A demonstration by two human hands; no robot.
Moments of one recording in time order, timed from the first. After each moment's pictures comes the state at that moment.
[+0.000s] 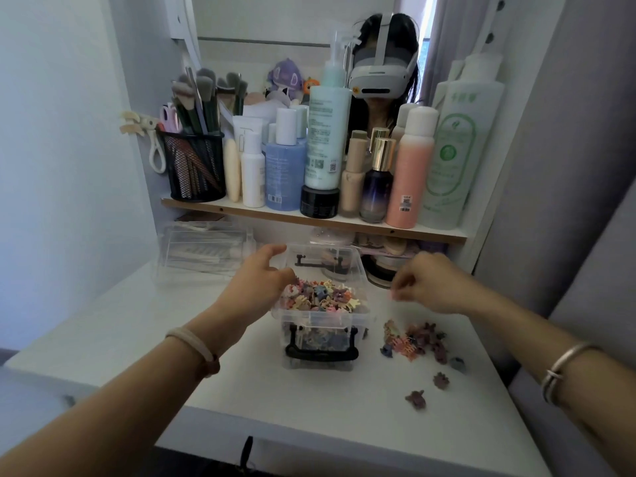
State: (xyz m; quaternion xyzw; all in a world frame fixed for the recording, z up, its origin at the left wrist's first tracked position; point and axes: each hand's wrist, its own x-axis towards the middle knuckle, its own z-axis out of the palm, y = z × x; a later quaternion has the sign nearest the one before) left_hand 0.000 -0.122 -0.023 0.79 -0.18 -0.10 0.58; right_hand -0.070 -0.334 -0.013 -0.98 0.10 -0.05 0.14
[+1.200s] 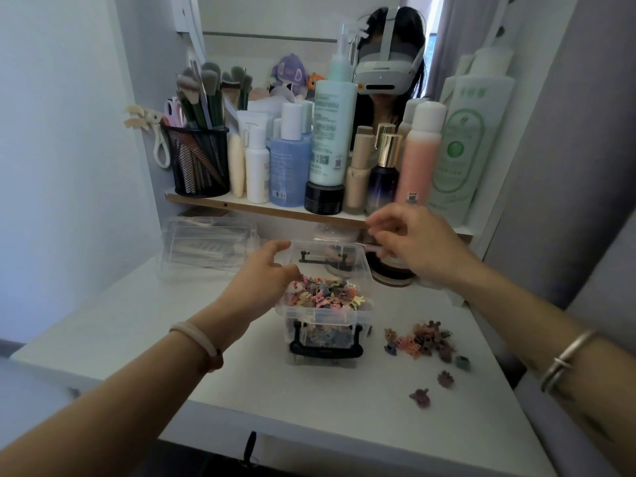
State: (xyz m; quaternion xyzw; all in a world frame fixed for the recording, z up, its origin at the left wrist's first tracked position) left_hand -0.007 -0.120 -0.016 0.79 -0.18 -0.12 0.58; right_hand -0.064 -0.297 0.019 -0.92 0.03 -0.20 0.34
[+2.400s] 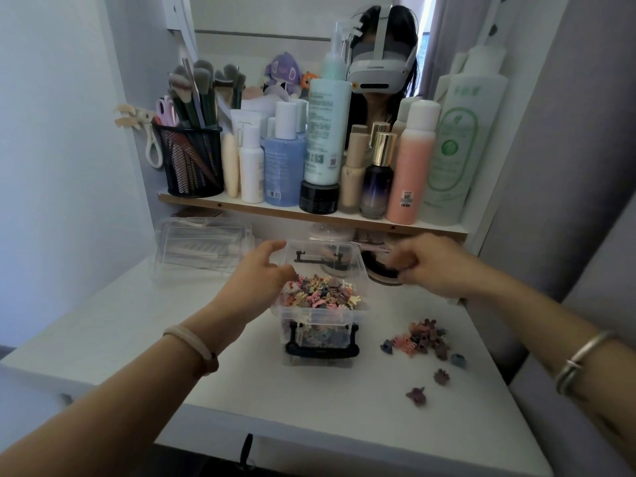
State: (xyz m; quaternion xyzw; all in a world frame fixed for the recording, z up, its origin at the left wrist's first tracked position) left_hand -0.003 -0.121 -0.020 0.78 -0.18 -0.12 0.58; right_hand -0.073 -0.327 0.007 -0.98 0.12 -0.05 0.17
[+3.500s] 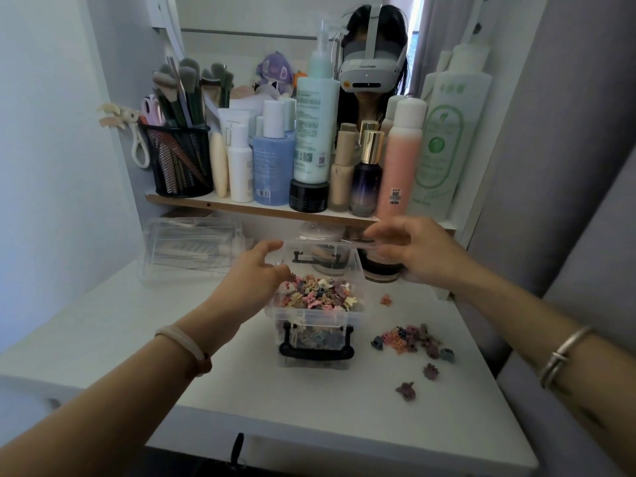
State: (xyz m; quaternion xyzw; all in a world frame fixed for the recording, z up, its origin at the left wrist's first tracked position) left_hand -0.008 -0.125 -0.019 0.80 -0.19 -0.12 0.56; right_hand -0.075 -0.319 0.008 -0.92 0.06 -0.17 0.35
